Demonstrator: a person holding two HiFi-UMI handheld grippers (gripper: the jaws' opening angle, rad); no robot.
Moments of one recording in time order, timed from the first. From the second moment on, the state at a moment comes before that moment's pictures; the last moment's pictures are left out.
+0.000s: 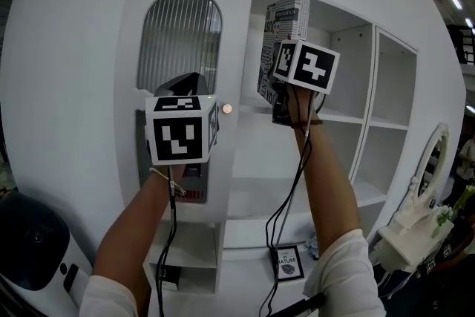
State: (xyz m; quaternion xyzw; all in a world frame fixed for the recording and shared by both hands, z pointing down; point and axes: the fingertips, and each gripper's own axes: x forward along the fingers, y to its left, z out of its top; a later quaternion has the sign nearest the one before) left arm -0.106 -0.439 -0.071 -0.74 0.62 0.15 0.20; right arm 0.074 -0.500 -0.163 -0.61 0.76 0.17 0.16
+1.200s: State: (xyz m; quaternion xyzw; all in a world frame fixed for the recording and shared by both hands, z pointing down) left arm -0.105 -0.459 -0.058 -0.76 0.62 0.13 0.17; right arm 0.057 -0.602 -0.156 -0.64 0.75 0.13 0.11
